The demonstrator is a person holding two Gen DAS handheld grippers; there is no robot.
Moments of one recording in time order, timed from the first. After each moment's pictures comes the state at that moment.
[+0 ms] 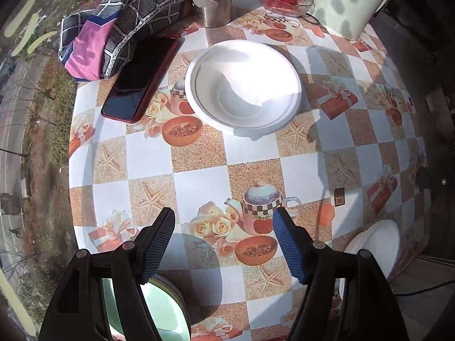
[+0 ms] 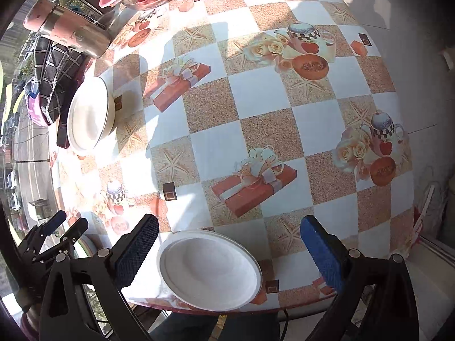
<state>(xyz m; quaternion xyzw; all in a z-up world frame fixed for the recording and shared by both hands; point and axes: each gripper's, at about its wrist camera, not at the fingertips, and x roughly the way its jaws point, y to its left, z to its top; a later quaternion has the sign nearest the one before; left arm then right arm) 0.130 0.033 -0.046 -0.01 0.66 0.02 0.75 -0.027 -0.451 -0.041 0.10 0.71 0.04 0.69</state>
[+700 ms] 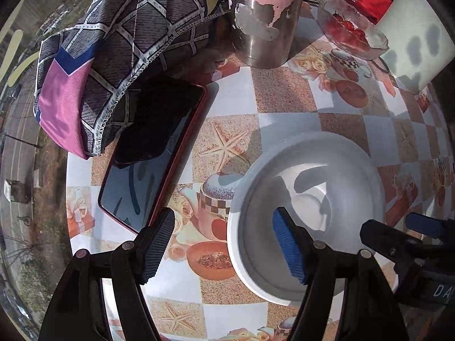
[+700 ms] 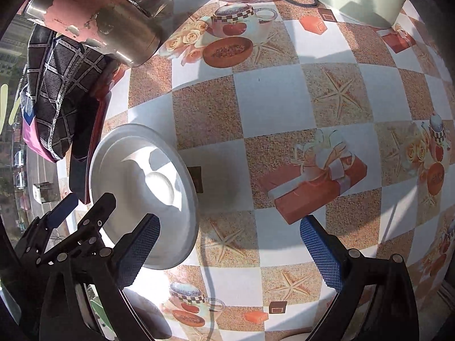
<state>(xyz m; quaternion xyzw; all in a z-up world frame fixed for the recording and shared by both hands) 0.261 0.074 -0.104 -0.01 0.65 0.07 0.76 0.132 -0.278 -0.089 0.11 0.72 0.08 0.68</state>
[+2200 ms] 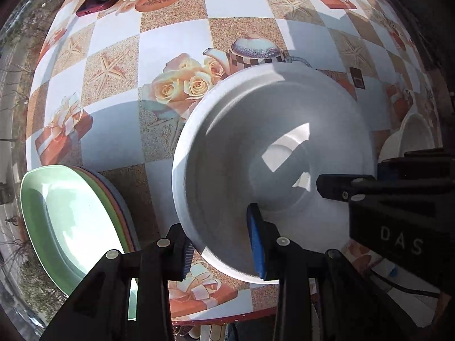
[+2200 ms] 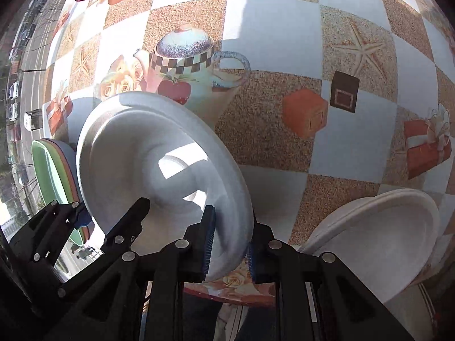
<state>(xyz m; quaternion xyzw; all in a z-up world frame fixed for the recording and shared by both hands) 0.011 0.010 -0.138 -0.03 0.73 -0.01 0.68 -0.086 -0.083 -0.074 -0.01 0.80 0.15 0.58</state>
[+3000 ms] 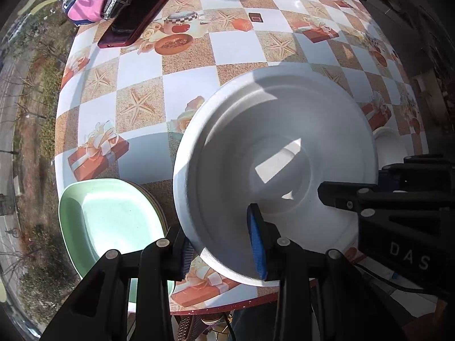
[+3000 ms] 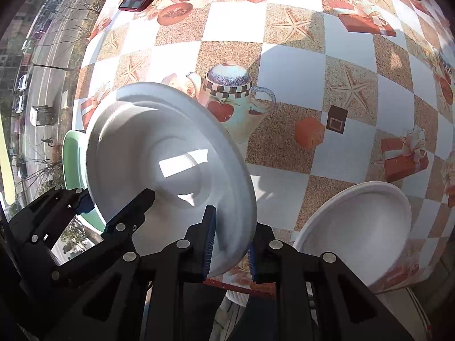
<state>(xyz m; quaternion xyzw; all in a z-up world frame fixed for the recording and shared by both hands) 0.025 0.041 -0.075 -0.01 0.69 -0.02 0.72 -0.085 -0.074 0.006 -0.02 0.76 0.16 0.63</state>
